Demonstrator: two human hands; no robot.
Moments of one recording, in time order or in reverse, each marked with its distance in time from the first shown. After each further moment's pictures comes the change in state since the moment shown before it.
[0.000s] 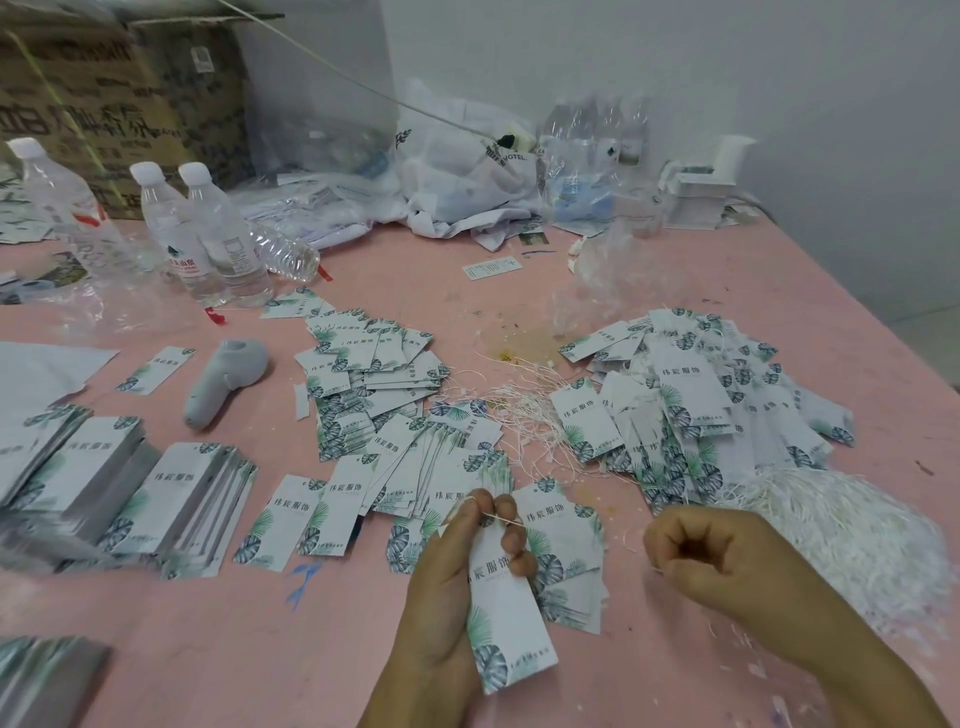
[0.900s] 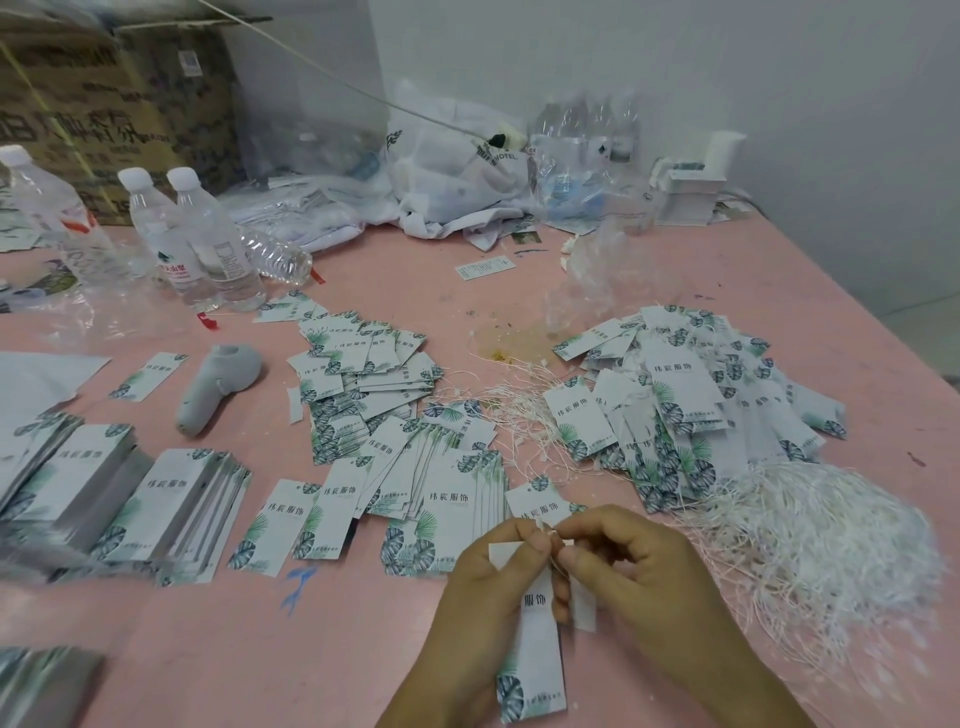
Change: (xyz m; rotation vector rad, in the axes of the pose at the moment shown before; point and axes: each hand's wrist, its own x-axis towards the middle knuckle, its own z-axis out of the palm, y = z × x) left_hand -0.005 -0.016 -0.002 0.647 -0.021 0.009; right_hand 0.007 -0.022 0.063 0.205 0.192 -0.174
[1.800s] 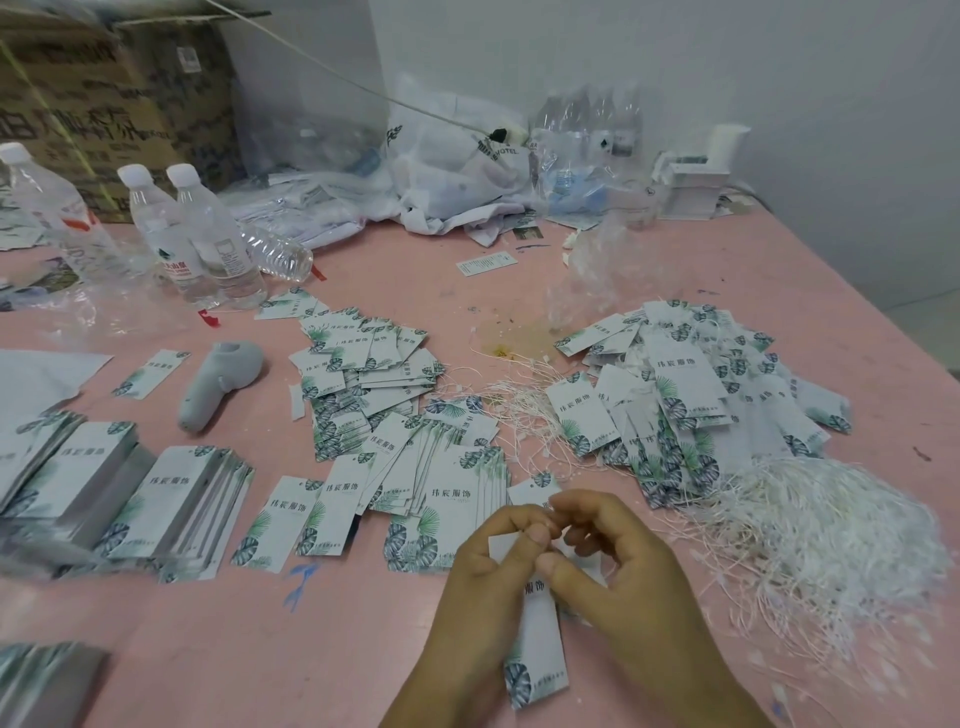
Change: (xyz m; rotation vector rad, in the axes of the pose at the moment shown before) left_hand 0.004 -0.004 0.000 -0.023 0.050 0.077; right_hand -0.002 0.010 0.022 -0.081 0.131 0.079
